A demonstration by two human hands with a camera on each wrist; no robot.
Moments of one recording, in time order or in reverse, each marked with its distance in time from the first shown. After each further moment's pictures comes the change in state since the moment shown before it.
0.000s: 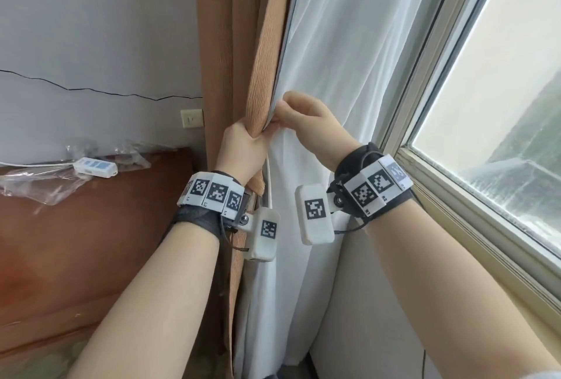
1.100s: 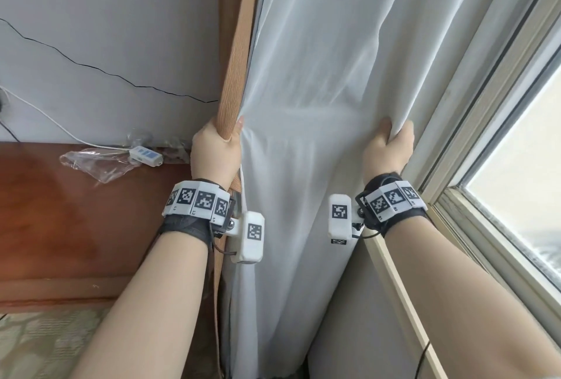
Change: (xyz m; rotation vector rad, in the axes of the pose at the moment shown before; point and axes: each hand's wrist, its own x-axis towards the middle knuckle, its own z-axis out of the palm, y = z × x) left_hand 0.019 -0.010 -0.007 0.278 0.532 -0.054; right_hand 0.067 0.109 -0.087 -0.161 0.841 0.020
